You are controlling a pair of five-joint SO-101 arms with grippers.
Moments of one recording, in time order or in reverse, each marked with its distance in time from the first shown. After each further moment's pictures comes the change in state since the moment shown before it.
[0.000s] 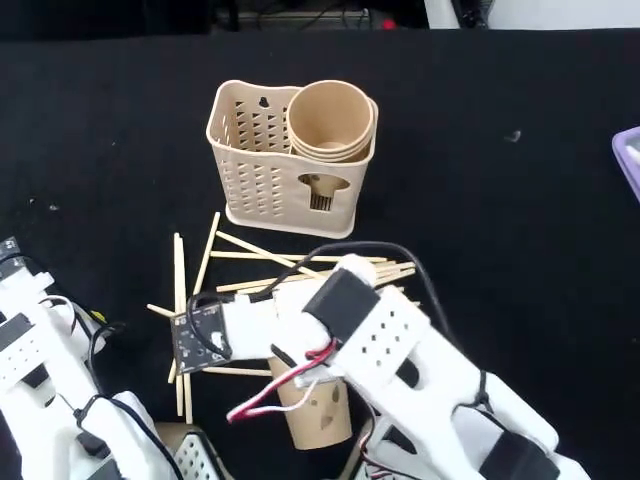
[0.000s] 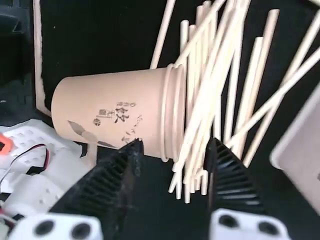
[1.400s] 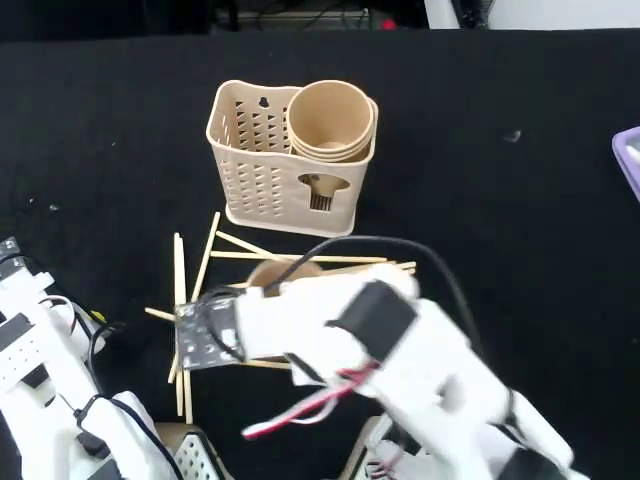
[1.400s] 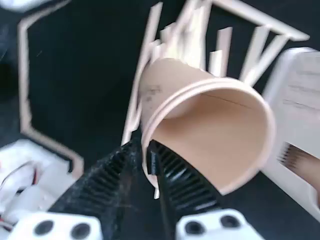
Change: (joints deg) left arm 0.0 0.0 0.0 0.0 0.0; right arm 1.5 -7.8 -5.5 0.5 -3.8
